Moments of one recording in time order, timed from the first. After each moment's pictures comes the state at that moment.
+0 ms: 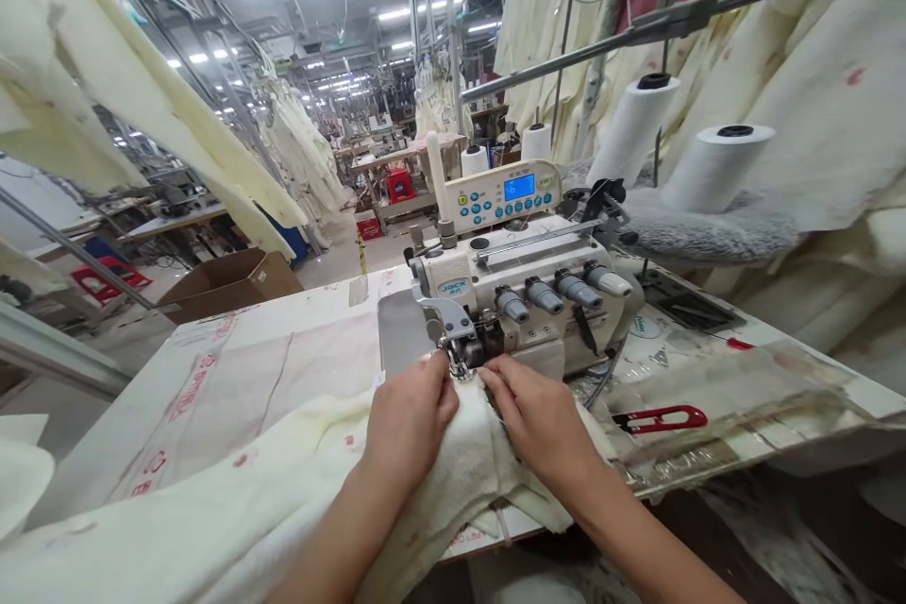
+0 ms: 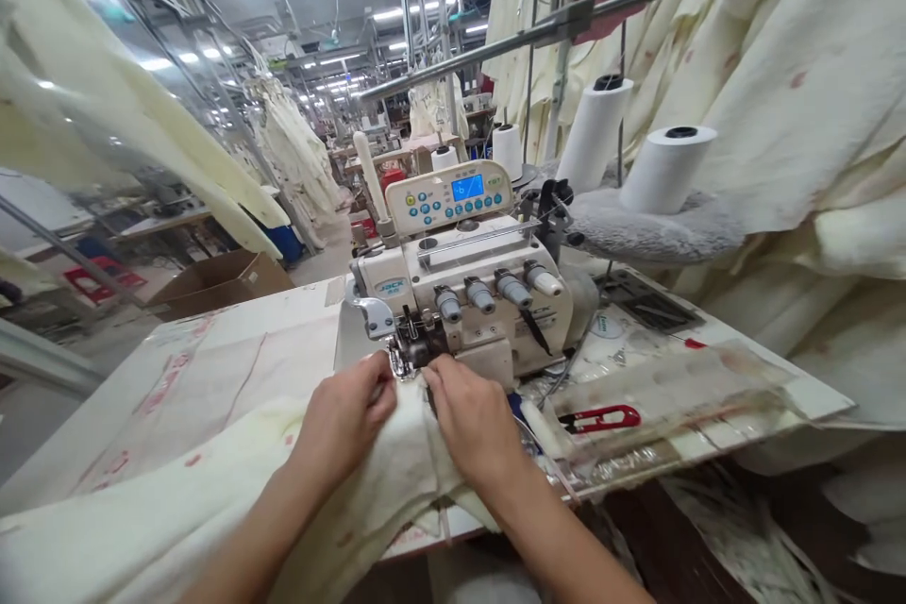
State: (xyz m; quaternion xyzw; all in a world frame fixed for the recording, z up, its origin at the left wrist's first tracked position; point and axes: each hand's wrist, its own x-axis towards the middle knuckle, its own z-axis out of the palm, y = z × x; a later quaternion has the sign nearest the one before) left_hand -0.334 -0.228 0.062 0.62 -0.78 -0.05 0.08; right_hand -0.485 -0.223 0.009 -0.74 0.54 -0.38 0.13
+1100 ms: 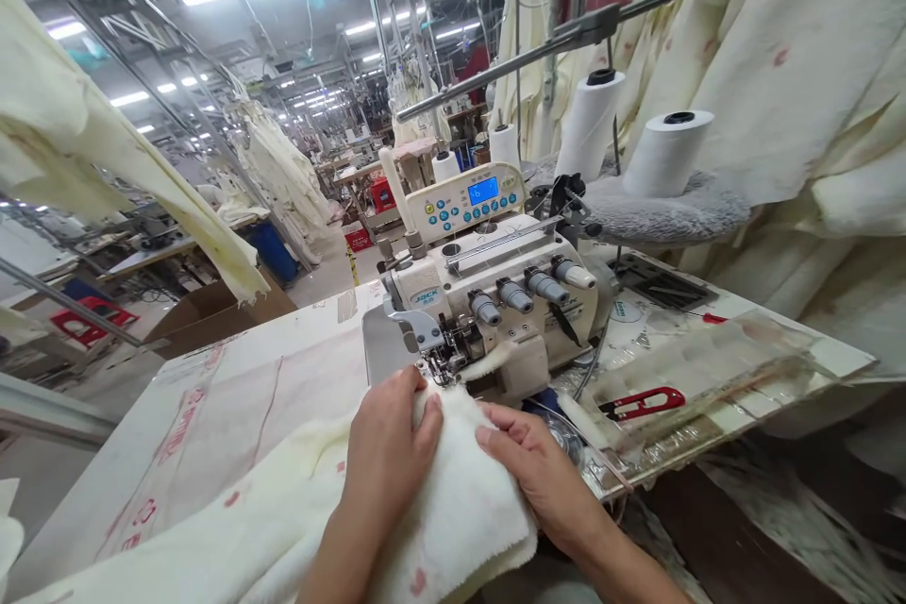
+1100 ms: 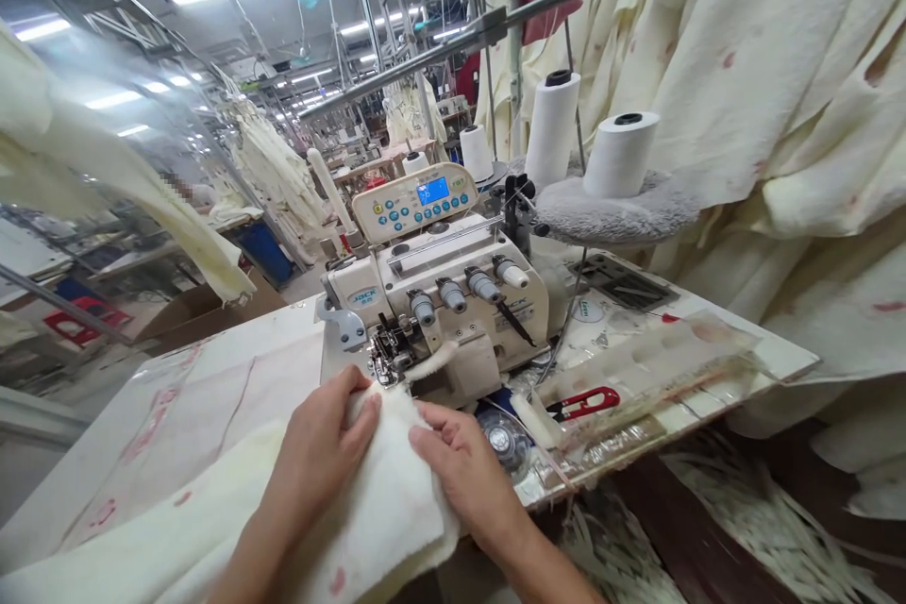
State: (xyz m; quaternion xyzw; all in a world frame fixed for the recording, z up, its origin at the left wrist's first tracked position) left_hand -0.329 -0.219 0.062 0.63 -0.76 -0.09 0.15; right_hand -0.473 -0.190 -0.005 -0.37 0.24 -0.51 0.74
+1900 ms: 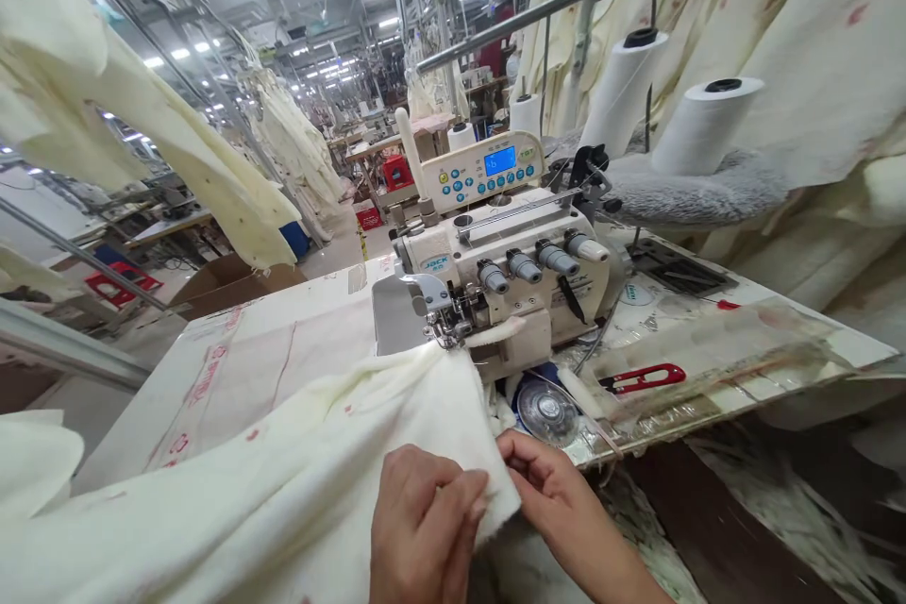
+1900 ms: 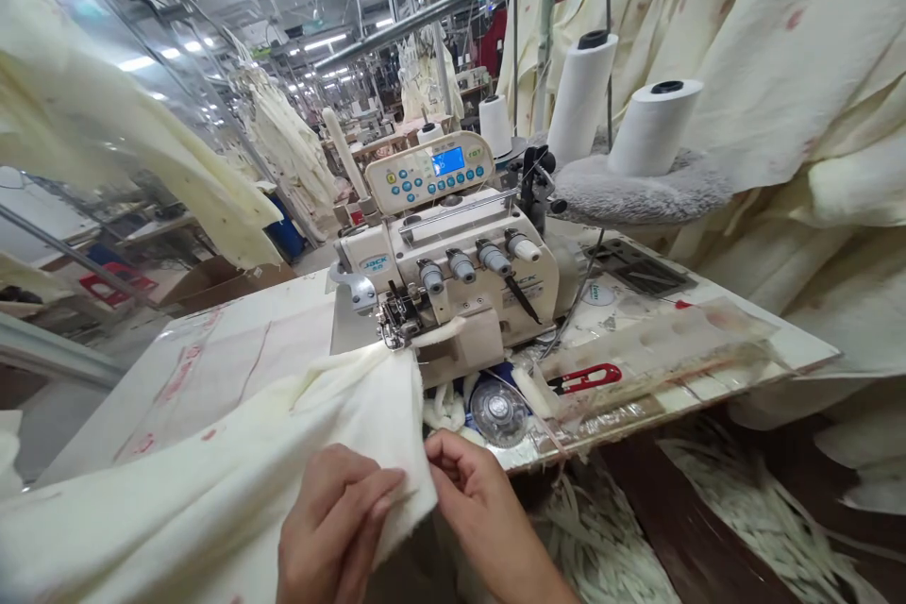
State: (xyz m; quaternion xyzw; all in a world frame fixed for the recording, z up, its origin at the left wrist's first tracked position) left_hand -0.328 -0.134 0.016 0.41 -0.82 0.01 0.41; right_hand -0.481 -0.145 -0.018 -0.45 0.34 -0.47 0.68
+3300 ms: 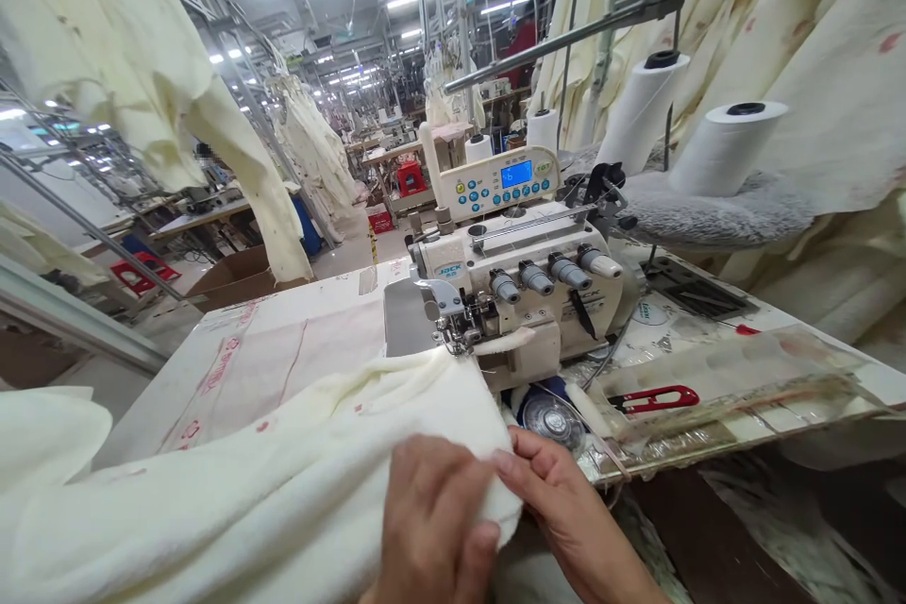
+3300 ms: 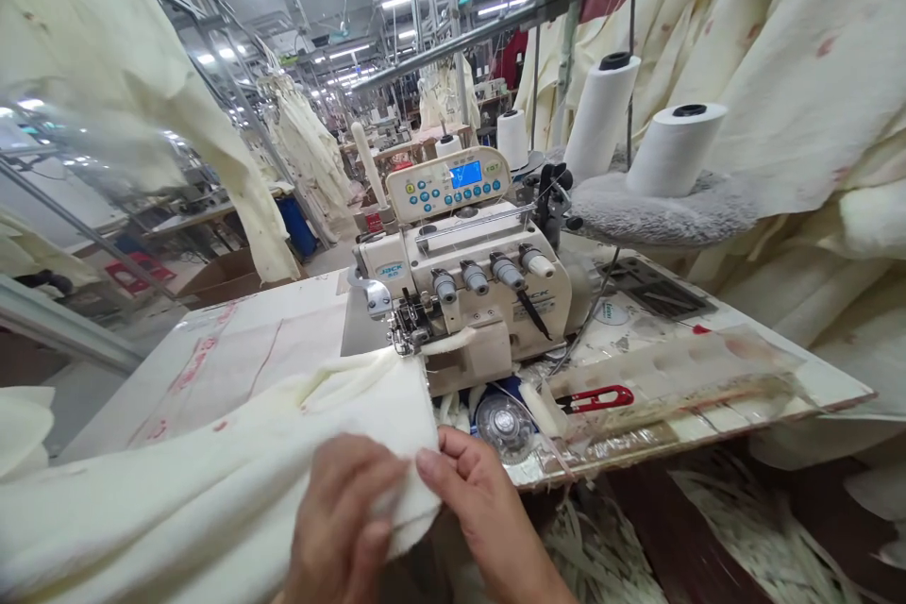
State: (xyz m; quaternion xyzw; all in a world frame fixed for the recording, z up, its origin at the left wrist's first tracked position) left_hand -0.342 -0.142 0.028 0.39 -0.82 0.07 0.41; right_hand -0.476 -0.150 -0.010 -0.32 0.25 -0.48 0.78
